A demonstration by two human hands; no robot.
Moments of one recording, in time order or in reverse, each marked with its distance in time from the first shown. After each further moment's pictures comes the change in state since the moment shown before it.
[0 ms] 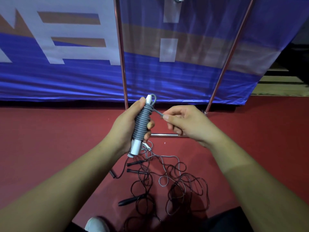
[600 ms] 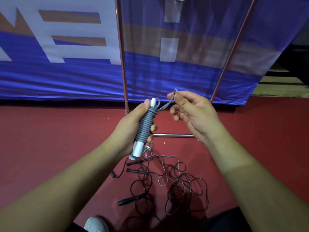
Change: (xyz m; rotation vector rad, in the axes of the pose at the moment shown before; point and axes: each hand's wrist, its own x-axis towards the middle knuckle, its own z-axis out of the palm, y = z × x) left_hand 0.001 -0.005 0.005 0.016 0.019 -0.042; right_hand 0.004 -0.011 0.002 0.520 0.143 -0.180
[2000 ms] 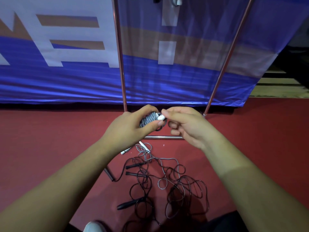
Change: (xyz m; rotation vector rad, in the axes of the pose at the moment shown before) left_hand -0.010 0.020 -0.009 1.285 0.080 0.382; right_hand 0.002 0.011 -0.002 -0.143 -0.089 0.304
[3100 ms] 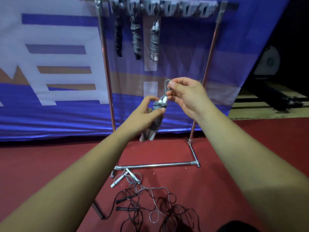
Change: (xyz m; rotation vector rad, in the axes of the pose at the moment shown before) left_hand 0.106 0.089 -0.033 -0.593 -0.009 -0.022; right_hand 0.021 -0.168 -0.034 0.069 0.302 -0.447
